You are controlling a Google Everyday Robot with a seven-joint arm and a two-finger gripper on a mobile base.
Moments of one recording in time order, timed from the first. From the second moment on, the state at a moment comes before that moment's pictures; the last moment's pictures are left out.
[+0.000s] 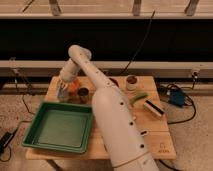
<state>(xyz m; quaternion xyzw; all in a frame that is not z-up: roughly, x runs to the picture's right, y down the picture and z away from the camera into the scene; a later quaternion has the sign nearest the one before) -0.268 0.003 0.882 -0.24 -0.49 -0.35 0.76</state>
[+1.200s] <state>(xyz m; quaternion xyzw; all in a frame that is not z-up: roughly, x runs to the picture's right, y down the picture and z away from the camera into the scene) -0.234 -0.038 0.864 -0.18 -0.51 -0.31 0.78</state>
